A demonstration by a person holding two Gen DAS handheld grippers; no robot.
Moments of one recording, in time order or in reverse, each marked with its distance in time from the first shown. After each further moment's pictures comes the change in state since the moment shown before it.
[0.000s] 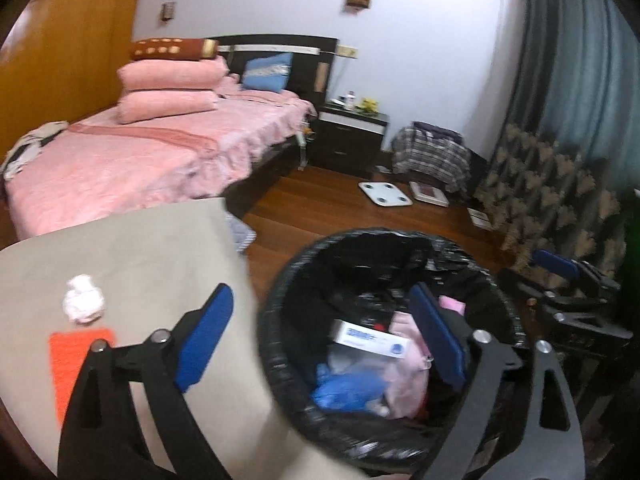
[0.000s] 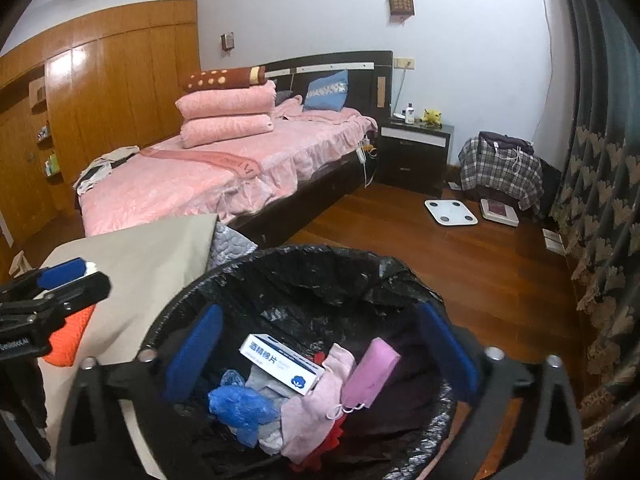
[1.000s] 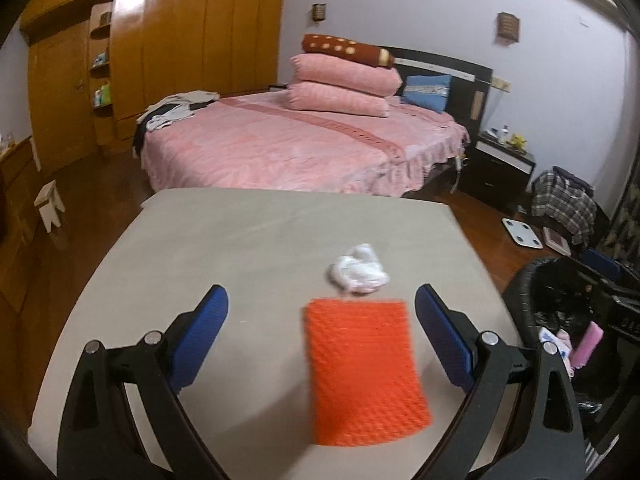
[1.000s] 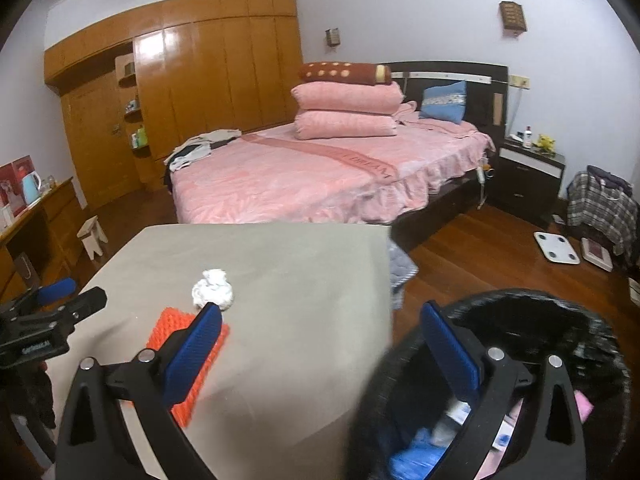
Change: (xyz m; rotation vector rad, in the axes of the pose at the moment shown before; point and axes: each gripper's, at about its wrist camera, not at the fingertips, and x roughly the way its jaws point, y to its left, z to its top) left arm -0.101 0.219 -0.036 -0.237 -0.038 0.450; right arm 0.066 0.219 0.015 -0.163 0.009 0.316
